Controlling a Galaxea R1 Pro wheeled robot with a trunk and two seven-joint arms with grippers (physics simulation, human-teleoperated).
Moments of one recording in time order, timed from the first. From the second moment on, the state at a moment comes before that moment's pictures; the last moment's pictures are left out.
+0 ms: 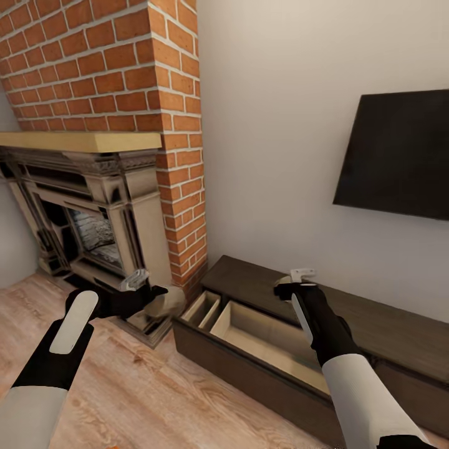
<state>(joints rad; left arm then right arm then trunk) -0.62 0.18 0.00 -1.32 1.17 1.01 0.47 -0.76 0.07 0.01 -0.99 0.09 0.72 -0.13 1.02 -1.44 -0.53</state>
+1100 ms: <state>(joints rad) -0.62 0.18 -0.03 -1.32 1.17 1.01 0.47 -0.76 0.07 0.01 -0.99 0.09 0.72 -0.12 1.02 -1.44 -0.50</state>
